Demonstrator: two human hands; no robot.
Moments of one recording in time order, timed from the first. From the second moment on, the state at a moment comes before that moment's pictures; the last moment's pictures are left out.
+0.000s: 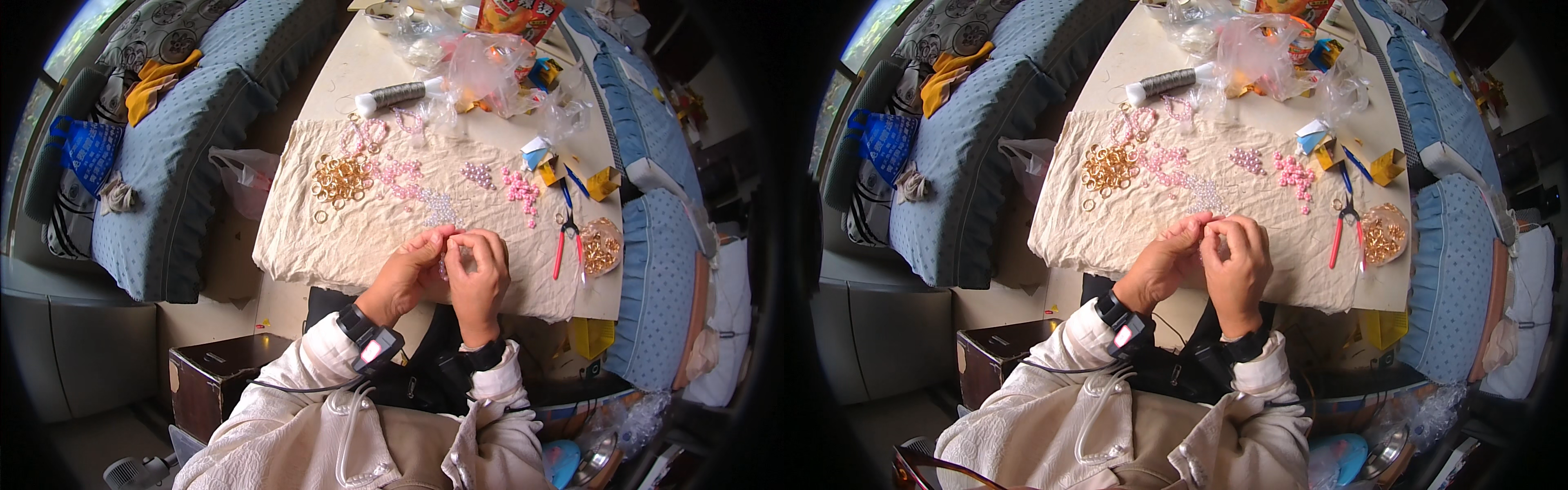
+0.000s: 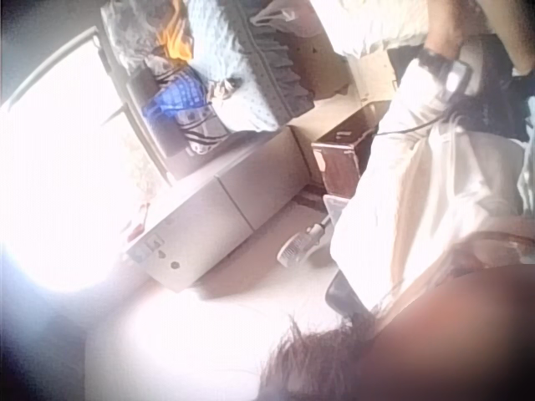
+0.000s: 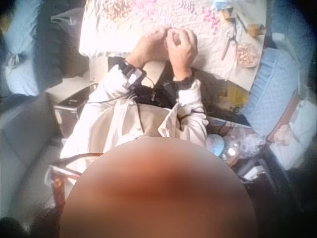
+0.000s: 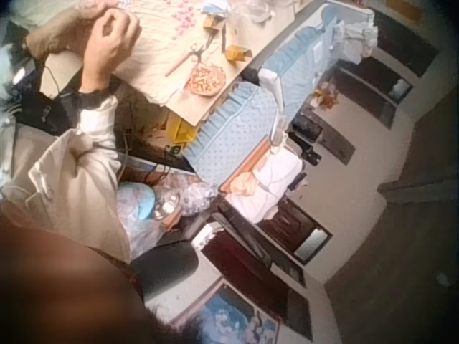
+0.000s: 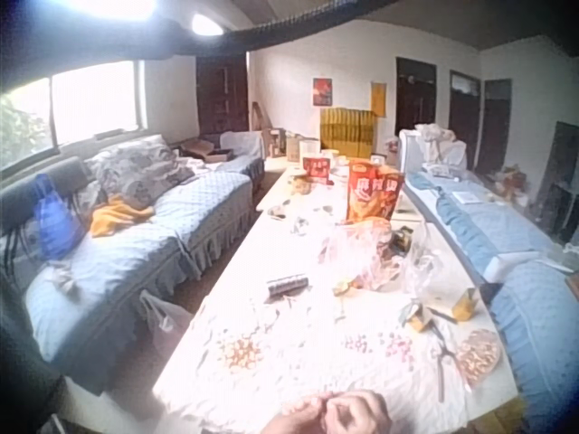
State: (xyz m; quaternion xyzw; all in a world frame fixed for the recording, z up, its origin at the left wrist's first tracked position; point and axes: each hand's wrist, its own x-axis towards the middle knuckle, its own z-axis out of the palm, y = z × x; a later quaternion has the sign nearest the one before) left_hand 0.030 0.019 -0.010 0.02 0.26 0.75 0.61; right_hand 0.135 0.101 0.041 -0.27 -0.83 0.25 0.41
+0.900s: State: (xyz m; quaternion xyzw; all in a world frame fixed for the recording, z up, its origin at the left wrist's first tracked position) left_hand 0.041 0.024 0.003 -0.04 0.09 0.76 0.64; right_hand 0.136 0.097 0.044 -0.27 -0.80 0.27 0.45
